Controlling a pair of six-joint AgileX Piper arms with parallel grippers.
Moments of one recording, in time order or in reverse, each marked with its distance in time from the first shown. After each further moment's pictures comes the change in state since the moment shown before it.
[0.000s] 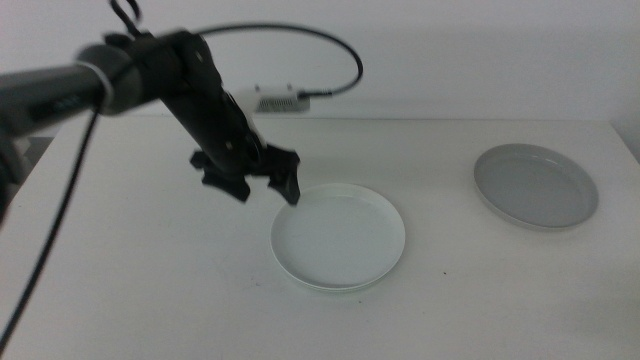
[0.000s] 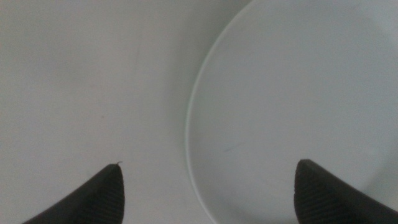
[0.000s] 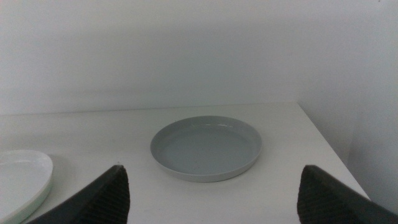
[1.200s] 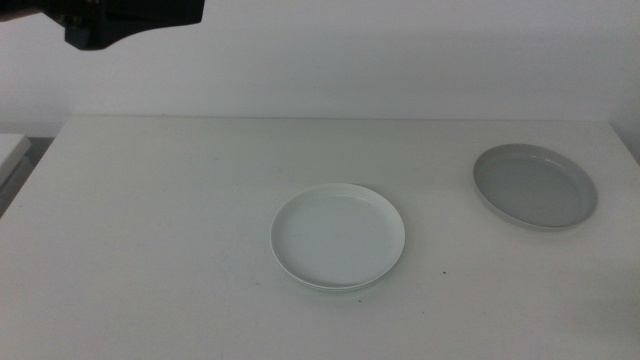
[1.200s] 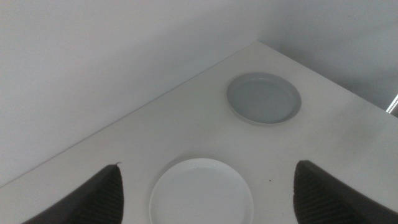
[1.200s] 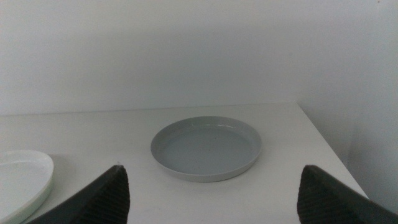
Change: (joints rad) left arm 0.155 -0.974 0.248 -0.319 -0.007 0.456; right arm 0.000 0.000 0.000 0.000 0.000 0.000
